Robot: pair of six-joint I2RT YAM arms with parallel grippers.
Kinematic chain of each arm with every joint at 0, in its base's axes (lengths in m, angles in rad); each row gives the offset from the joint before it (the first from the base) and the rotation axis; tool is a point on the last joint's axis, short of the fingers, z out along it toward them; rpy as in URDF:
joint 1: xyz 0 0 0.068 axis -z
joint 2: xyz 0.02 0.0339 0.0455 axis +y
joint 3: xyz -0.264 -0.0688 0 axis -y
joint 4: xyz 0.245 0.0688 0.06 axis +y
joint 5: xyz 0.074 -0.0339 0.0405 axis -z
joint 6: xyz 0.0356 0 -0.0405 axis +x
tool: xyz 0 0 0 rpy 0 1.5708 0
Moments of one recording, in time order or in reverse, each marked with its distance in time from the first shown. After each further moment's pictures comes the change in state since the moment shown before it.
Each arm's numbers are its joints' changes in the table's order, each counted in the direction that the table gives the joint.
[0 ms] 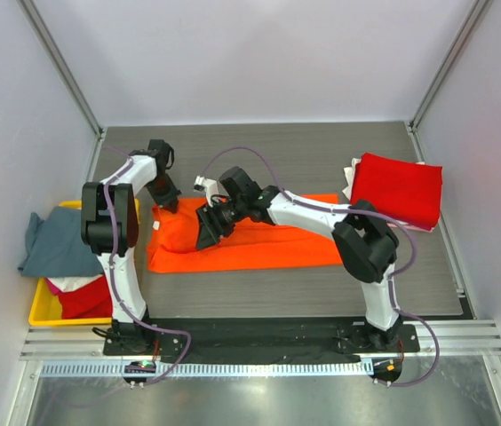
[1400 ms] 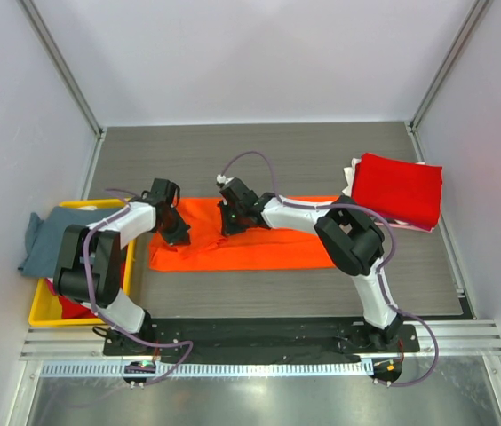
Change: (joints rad) left arm 0.111 -0.461 -0.642 -0.313 0.129 -0.162; right arm 0.005 0.095 -0.038 0.017 0.608 0.237
